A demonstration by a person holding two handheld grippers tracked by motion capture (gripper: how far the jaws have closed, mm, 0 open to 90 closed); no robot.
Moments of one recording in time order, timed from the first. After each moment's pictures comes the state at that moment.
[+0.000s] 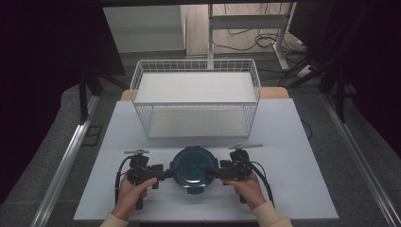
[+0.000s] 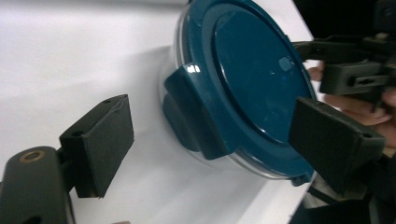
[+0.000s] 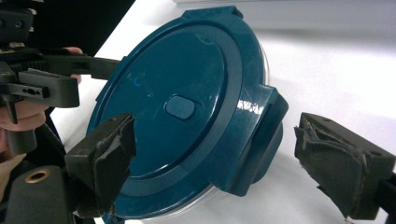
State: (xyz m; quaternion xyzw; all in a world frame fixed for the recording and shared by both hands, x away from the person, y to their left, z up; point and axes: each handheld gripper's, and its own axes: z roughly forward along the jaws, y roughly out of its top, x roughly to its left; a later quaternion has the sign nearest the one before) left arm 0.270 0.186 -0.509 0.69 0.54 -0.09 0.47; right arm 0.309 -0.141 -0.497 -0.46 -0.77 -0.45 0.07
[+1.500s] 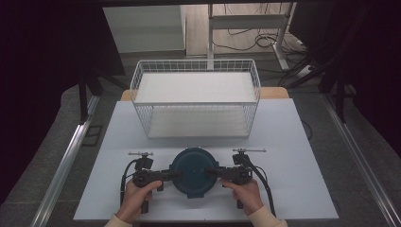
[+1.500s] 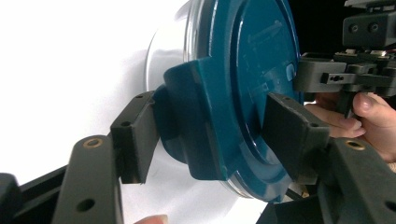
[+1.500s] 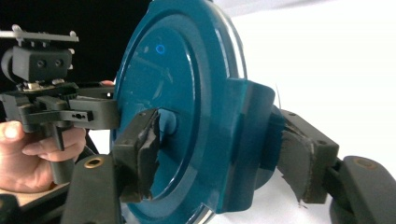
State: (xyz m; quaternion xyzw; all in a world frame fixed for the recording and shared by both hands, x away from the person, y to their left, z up) left arm 0.265 0.175 -0.514 0.67 0.54 -0.14 0.48; right arm 0.301 -0.147 -0.506 -0.51 -0.71 -0.46 0.14
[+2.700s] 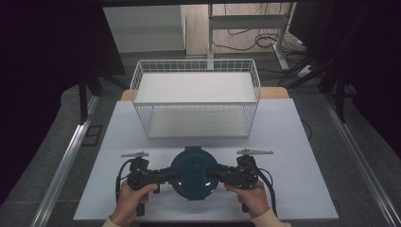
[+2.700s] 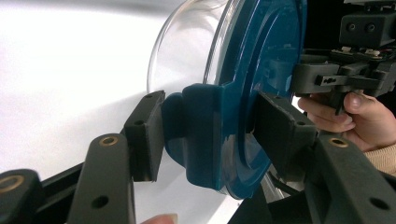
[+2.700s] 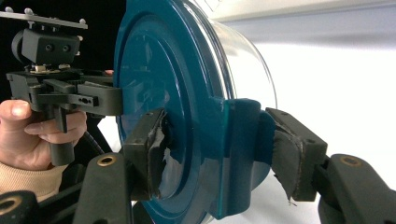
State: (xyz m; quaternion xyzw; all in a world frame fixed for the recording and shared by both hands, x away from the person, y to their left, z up) left arm 0.247 0.177 -0.483 0.69 0.51 -0.11 0.51; right arm 0.278 -0.153 -0.475 -0.45 -0.73 -0.50 0.09
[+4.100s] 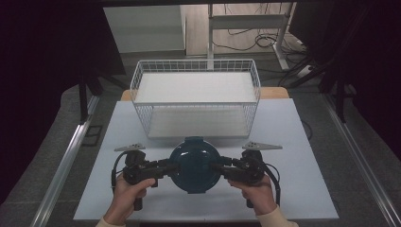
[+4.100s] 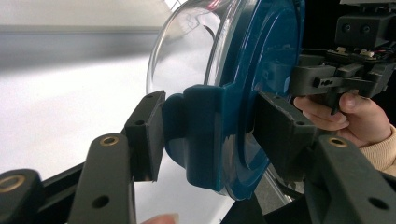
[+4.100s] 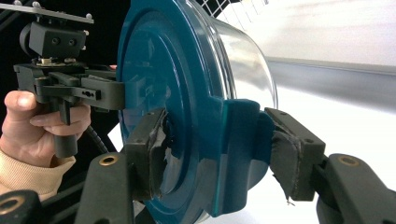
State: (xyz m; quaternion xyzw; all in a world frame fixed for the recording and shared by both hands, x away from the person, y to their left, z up) left arm 0.245 0.176 -0.441 0.69 0.47 -0.07 0.54; right arm 0.273 -0.158 -0.433 -0.41 -0.74 -0.54 0.05
